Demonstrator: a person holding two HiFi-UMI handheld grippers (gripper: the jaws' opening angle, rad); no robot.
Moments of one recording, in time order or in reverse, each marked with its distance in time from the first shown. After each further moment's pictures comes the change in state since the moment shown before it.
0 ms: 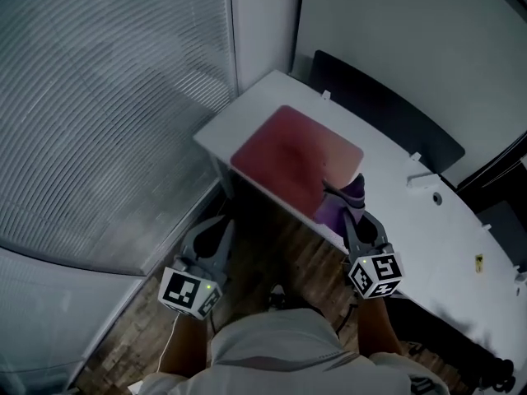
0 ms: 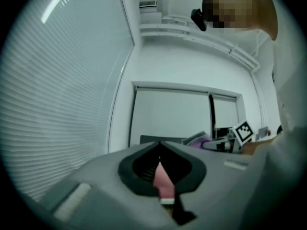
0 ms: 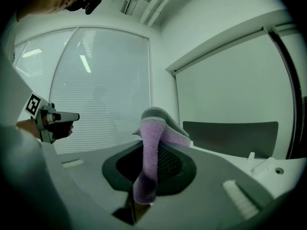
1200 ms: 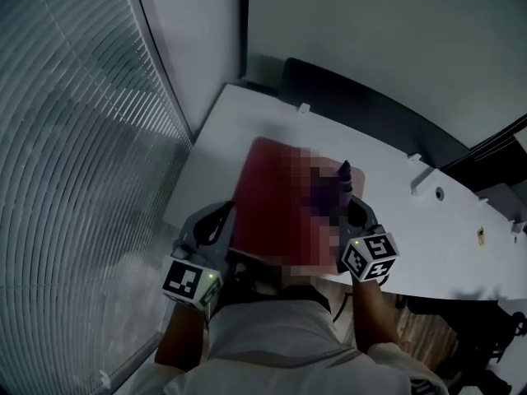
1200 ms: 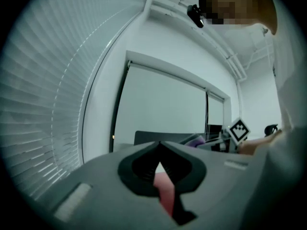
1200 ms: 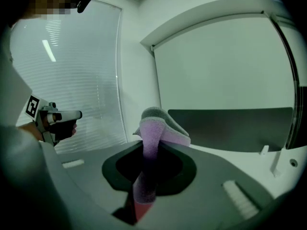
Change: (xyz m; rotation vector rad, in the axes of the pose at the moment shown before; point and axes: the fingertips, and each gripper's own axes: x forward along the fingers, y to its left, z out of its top) left arm 0.332 0.237 -0.068 -0.031 0.082 -0.364; right arm 0.325 -0.121 -0.033 0.109 0.134 -0.280
